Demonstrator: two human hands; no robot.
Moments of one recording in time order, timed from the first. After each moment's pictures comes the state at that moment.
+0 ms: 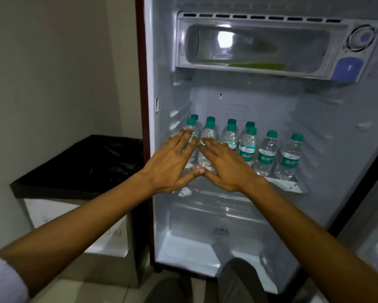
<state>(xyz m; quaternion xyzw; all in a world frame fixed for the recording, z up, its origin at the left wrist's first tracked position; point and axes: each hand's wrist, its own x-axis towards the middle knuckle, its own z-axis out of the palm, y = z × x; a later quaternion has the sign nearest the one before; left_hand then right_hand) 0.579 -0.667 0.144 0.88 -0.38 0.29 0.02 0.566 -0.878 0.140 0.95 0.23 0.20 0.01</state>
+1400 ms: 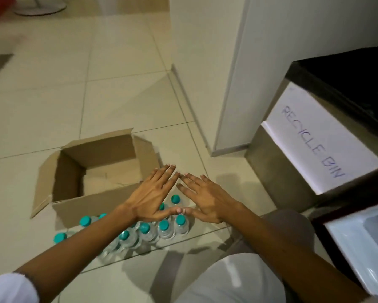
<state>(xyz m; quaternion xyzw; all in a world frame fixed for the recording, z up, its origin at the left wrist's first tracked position) 0.183 -0.356 -0.133 0.99 0.17 -0.02 0.04 0.376 -0.478 -0.132 0.62 0.77 -0.12 0.02</state>
